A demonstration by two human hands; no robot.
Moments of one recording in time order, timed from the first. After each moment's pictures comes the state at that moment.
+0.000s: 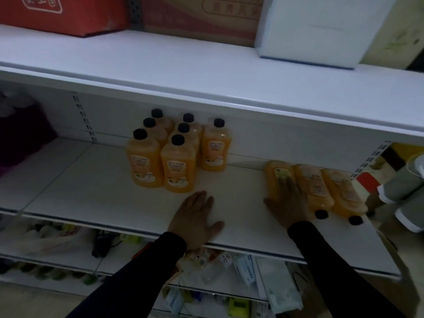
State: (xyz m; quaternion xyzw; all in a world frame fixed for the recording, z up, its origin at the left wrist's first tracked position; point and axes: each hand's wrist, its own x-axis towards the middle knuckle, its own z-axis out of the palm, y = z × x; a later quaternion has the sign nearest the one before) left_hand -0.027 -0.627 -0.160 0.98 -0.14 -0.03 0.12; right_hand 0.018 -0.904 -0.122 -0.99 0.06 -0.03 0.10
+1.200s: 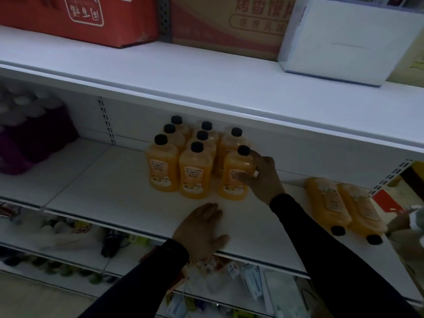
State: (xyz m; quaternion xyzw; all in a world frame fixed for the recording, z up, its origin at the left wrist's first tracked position) left_hand -0.042 -0.605 -0.154 0.97 -0.20 0.00 0.14; right_hand 0.064 -0.803 -0.063 -0.90 -0.13 -0.06 0.41
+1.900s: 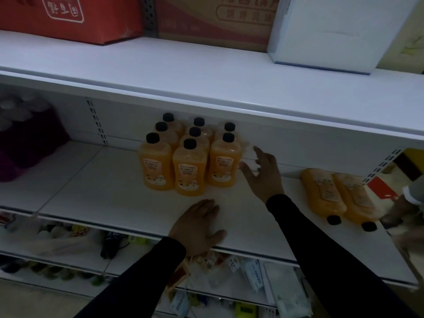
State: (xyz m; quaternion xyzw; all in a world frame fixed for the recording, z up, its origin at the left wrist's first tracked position) left_hand -0.038 -0.602 -0.153 0.97 -0.21 -0.02 0.13; right_hand 0.060 -0.809 -0.081 -0.90 -0.07 -0.18 0.39
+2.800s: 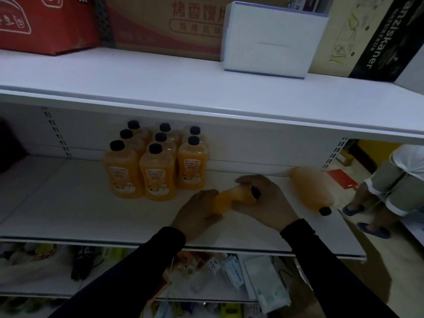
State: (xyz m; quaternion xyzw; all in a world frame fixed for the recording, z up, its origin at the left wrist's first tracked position) left_hand -0.015 -0.670 -0.116 0.92 -0.22 0.00 0.31; right_hand -0.046 -0.875 -0.030 -0.91 -0.13 -0.06 0.39
